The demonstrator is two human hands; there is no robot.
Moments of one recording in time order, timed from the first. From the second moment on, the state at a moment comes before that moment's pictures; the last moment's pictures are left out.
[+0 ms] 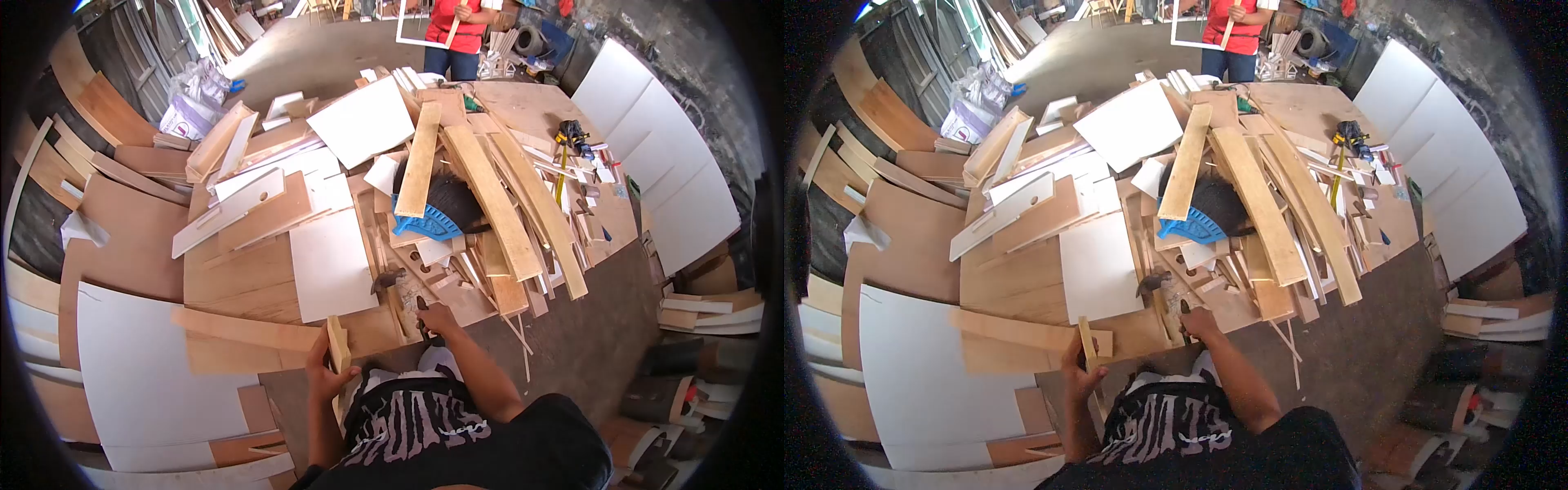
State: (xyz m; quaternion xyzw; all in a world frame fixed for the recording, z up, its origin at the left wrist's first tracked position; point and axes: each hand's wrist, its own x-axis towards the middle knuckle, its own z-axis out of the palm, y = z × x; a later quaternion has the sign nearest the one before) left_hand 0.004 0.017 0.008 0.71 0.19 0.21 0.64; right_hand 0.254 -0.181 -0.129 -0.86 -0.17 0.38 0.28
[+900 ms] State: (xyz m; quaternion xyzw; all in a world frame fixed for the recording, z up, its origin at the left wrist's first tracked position) left_hand -0.021 0.080 0.116 0.52 -0.11 0.24 0.81; right_hand 0.102 -0.111 0.060 -0.57 -0.26 0.33 0.71
